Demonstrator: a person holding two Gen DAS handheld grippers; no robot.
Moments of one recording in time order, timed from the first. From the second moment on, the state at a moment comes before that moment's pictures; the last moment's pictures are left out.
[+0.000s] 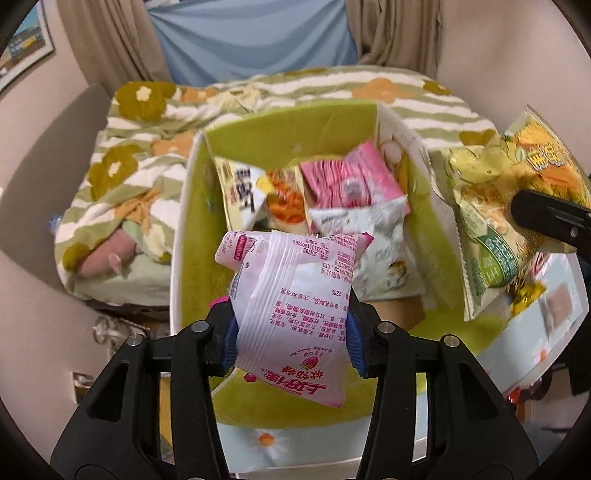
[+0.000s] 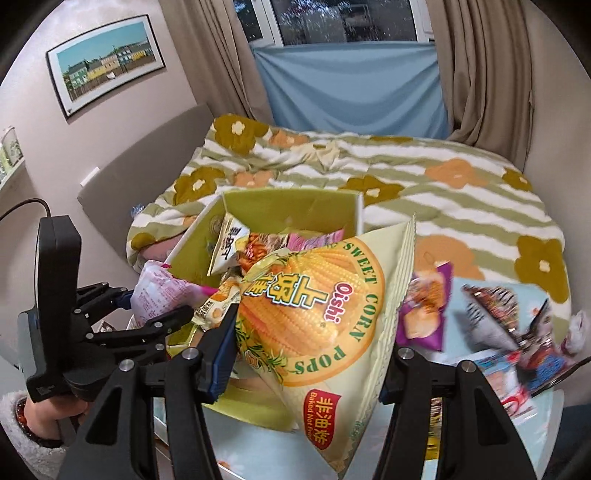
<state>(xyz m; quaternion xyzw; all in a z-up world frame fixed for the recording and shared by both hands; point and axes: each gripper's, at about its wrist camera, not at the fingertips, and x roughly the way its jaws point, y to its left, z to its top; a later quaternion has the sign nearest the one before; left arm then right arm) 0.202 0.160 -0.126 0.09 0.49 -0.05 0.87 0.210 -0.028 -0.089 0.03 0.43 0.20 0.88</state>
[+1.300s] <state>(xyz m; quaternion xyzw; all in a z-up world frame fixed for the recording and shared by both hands) 0.163 0.200 -0.111 0.05 0.47 0.01 0.88 0.213 0.018 -0.129 0.03 0.46 0.24 0.85</state>
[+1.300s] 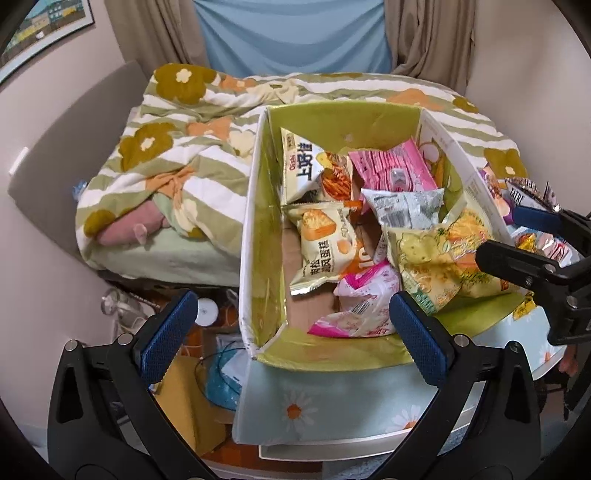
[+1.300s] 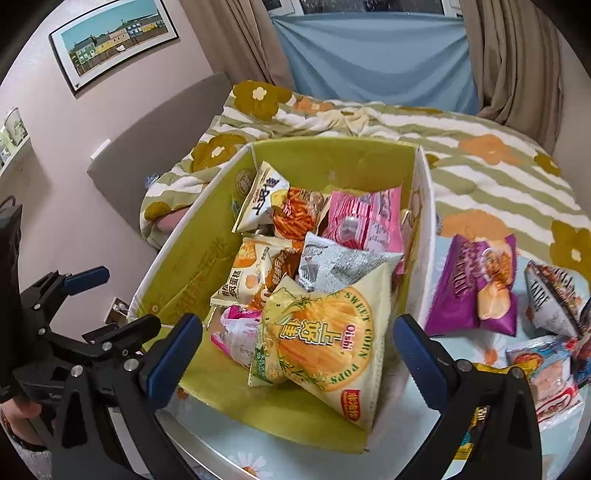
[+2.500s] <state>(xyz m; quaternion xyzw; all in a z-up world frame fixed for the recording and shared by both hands) 0.165 -0.050 -0.091 0.03 0.45 -0.11 0.89 0.167 -0.240 -0.071 0.02 0.40 0.12 0.91</state>
